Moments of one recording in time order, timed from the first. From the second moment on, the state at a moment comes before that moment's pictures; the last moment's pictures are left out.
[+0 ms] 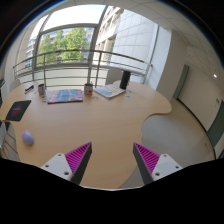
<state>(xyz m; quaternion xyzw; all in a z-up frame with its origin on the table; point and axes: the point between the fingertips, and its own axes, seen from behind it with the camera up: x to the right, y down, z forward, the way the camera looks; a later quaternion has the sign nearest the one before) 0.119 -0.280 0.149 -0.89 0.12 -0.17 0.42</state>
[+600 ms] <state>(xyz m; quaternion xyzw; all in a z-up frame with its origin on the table) -0.169 -0.323 0.035 -0.91 0.02 -0.09 0.40</state>
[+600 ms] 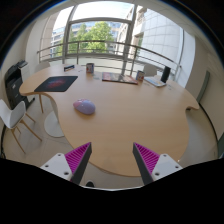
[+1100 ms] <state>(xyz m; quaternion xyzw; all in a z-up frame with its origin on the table) -0.243 -0.120 -0.013 -0.91 -0.01 -0.07 0.41</state>
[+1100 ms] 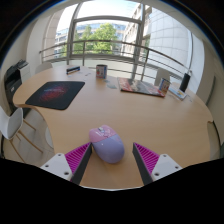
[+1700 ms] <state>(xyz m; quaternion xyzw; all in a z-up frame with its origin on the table) -0.239 -0.076 0.006 -0.91 0.07 -0.11 0.39</state>
